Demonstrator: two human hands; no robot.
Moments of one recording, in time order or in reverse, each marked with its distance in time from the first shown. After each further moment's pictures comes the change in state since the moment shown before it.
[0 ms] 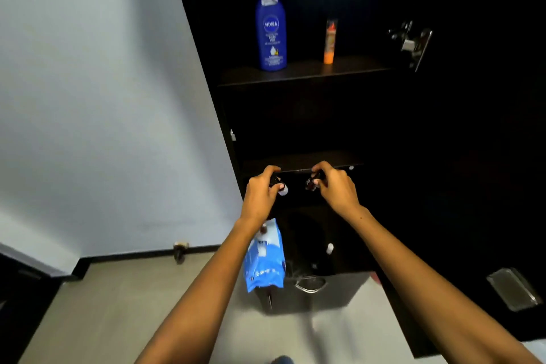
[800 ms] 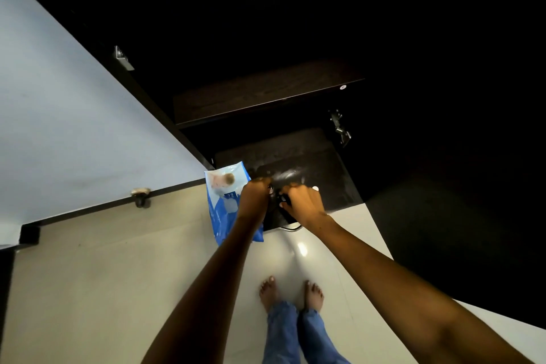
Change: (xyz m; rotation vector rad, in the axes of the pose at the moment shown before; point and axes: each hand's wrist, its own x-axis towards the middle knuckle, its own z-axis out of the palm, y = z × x) left_hand -0.032 -0.125 0.153 0.285 -0.438 -0.127; right_hand -0.060 0.071 0.163 -0.220 -0.606 0.173
